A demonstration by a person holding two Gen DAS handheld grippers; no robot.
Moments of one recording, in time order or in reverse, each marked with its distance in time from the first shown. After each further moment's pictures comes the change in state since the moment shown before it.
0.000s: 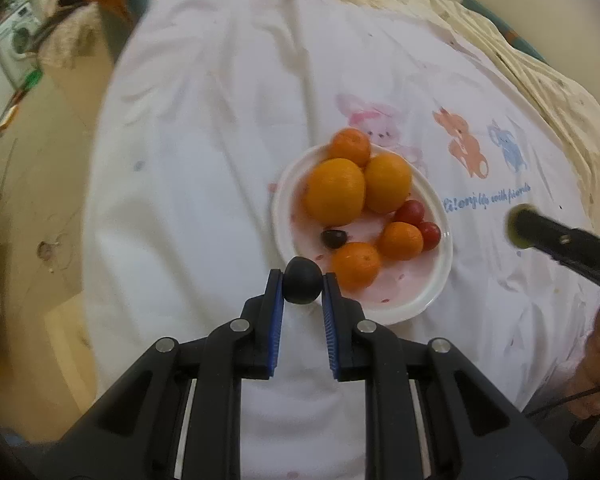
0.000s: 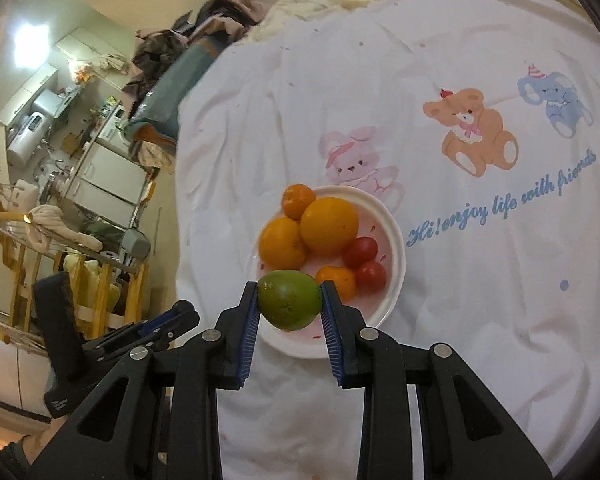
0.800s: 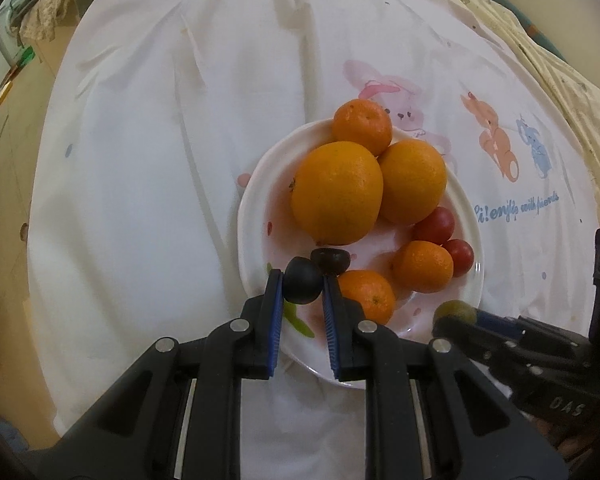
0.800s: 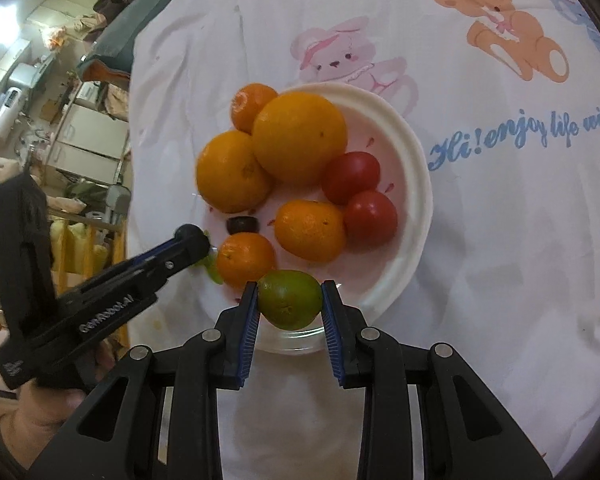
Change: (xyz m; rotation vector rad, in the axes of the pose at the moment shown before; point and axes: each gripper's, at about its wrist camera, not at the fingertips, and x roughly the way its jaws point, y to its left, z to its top) left arm 0.069 -0.006 0.013 -0.060 0.072 -0.001; right arm 0.084 -0.028 -0.027 0.013 0.202 -0.029
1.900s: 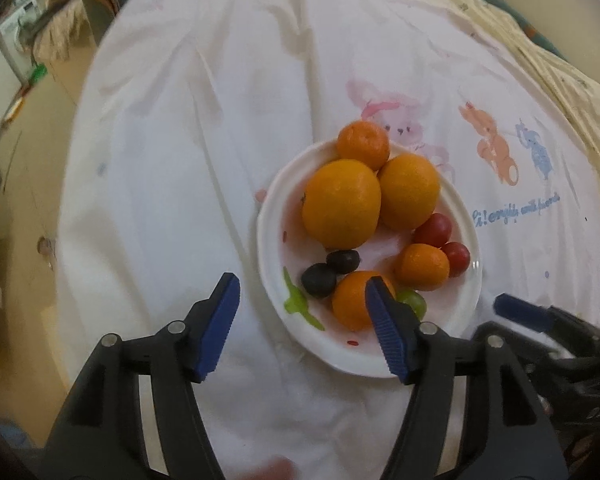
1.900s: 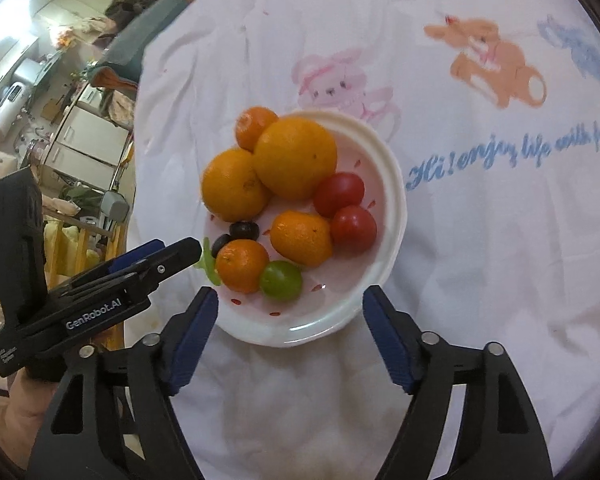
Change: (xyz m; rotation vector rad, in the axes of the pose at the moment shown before) left arm -0.029 -0.003 -0.005 0.027 -0.074 0.059; right arm -0.035 0.007 -0.008 -0.059 -0.104 -0.023
